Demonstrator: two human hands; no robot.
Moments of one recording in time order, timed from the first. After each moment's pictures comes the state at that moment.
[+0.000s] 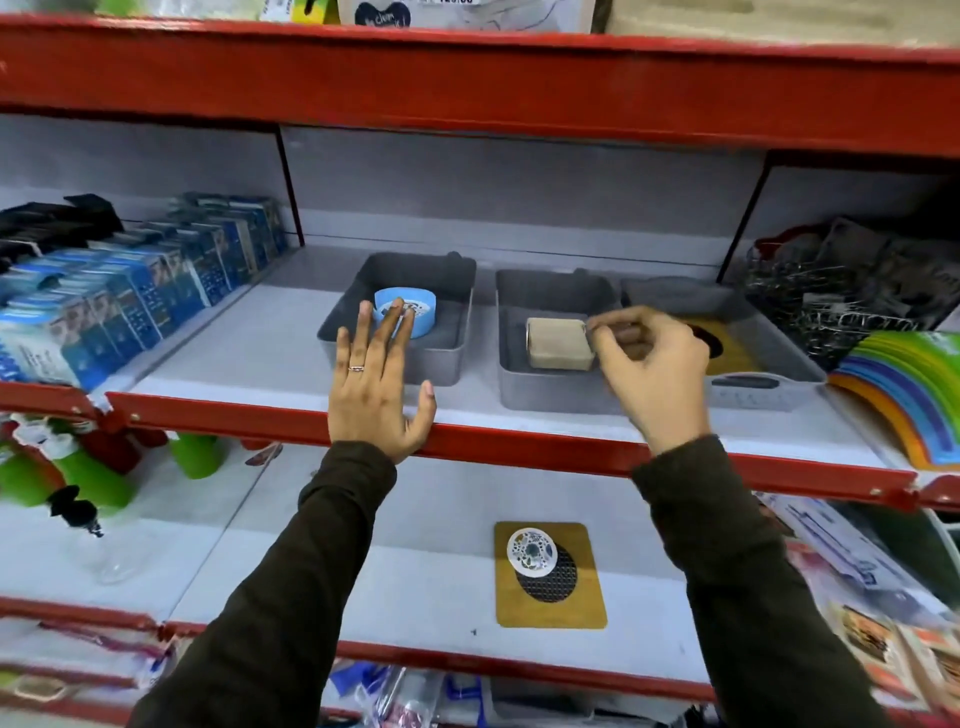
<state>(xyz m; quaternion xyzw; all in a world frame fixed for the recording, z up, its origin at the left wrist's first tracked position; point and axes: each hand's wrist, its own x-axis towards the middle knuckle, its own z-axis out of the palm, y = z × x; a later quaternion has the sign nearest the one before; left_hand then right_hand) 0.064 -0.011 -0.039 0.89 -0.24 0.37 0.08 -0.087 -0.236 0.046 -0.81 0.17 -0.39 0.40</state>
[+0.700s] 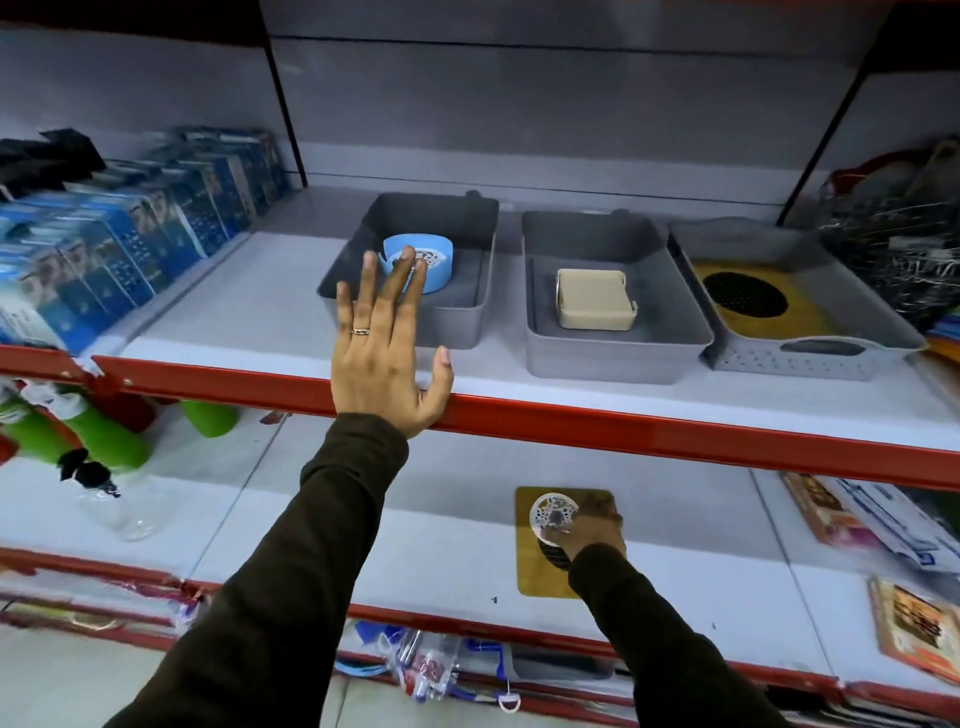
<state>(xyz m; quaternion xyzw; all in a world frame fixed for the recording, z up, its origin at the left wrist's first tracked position) 0.070 -0.013 -0.041 0.87 -0.25 0.41 0.10 -0.069 -0.221 -0.240 -0.86 0.39 0.12 0.29</state>
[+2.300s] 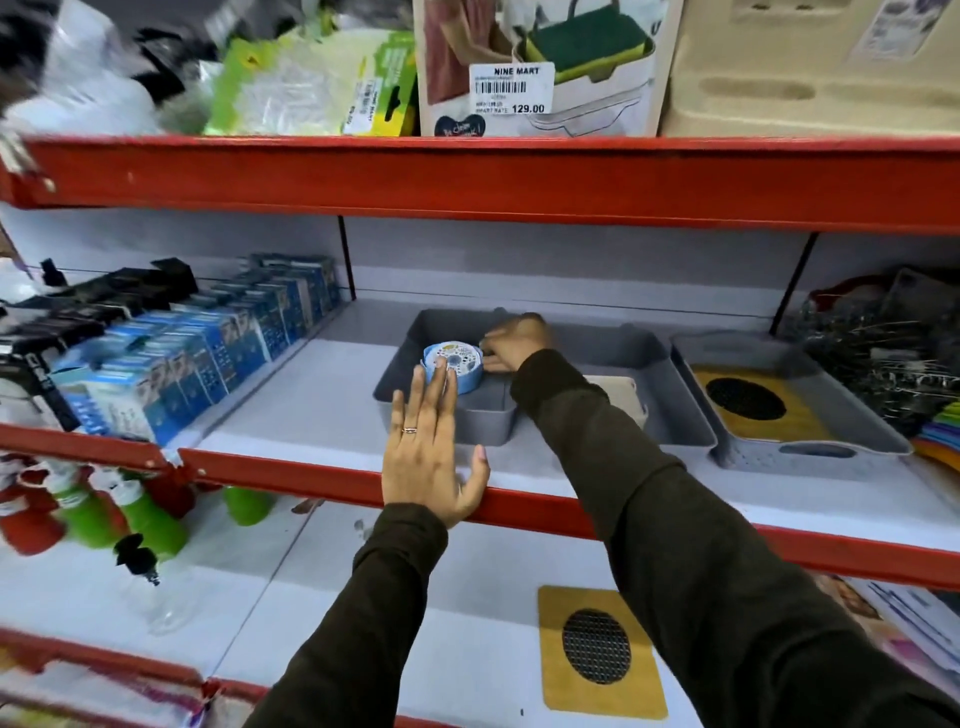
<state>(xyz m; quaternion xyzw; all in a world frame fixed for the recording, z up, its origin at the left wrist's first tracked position) 0.067 -0.009 -0.036 0.90 -0.23 0.33 0.12 0.122 -0.170 0.063 -0.75 0.19 -0.13 0.62</state>
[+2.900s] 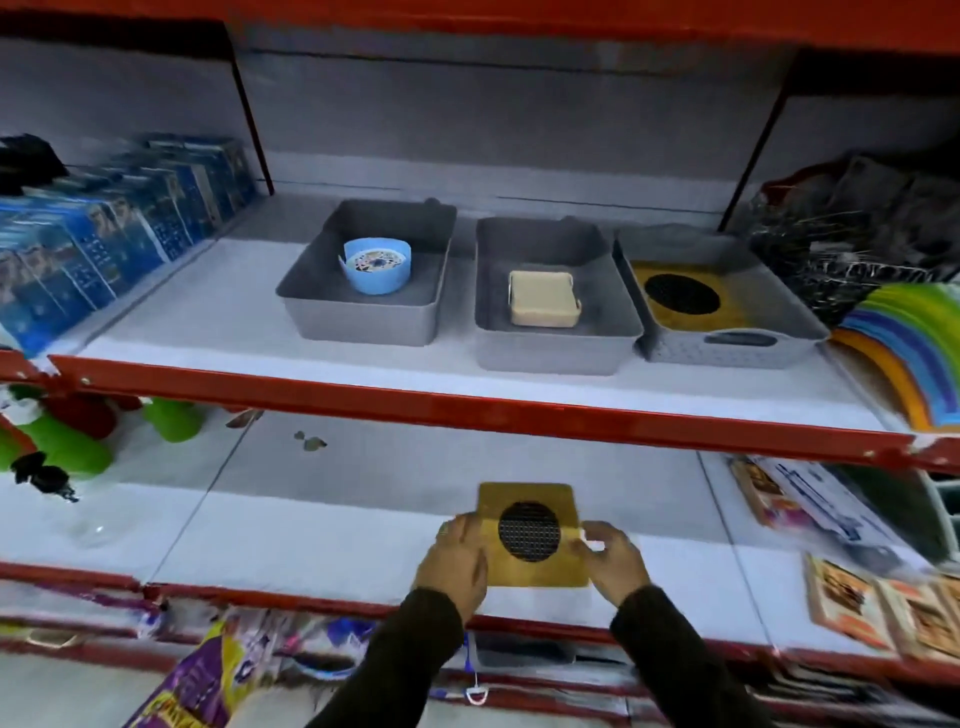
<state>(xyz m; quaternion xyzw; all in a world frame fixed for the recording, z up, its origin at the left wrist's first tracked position) -0.073 -0.058 -0.230 0.92 -0.30 -0.10 0.24 -0.163 -0.257 -0.215 -0.81 0.37 0.00 0.47</state>
